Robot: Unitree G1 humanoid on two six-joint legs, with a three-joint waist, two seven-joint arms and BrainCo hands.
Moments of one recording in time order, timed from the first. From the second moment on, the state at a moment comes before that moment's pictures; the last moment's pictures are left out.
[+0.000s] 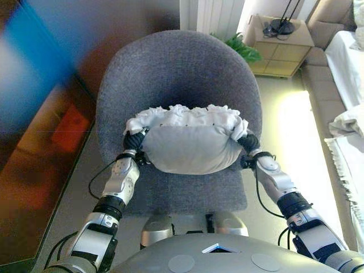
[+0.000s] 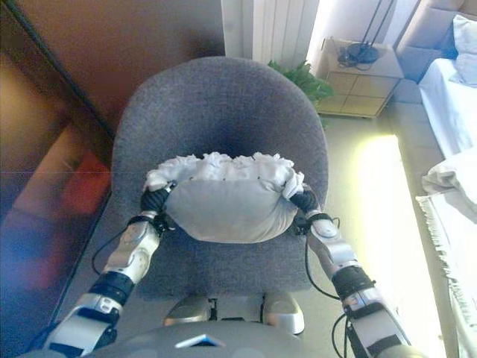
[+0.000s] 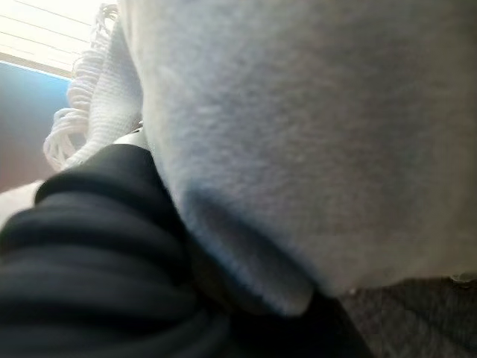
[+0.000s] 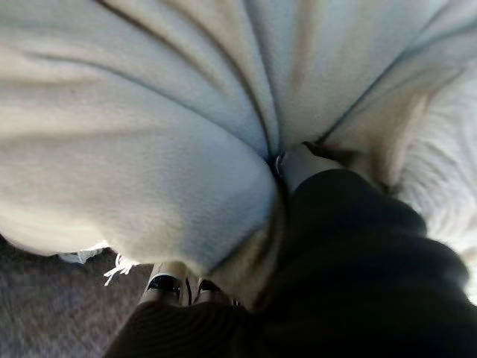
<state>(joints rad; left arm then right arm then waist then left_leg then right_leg) -0.16 0.30 -0.21 0.51 -0.58 -0.14 0.15 -0.20 -0.38 0.33 0.44 0.50 0.05 -0.09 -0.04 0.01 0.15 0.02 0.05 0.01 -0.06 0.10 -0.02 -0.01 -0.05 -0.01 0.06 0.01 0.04</state>
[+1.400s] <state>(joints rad) -0.62 0.30 -0.23 0.64 -0.60 -0.29 0.33 -0.65 -0.39 0.36 0.56 0.57 -0.03 -0.20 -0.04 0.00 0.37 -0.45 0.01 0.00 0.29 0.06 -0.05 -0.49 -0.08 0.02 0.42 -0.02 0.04</state>
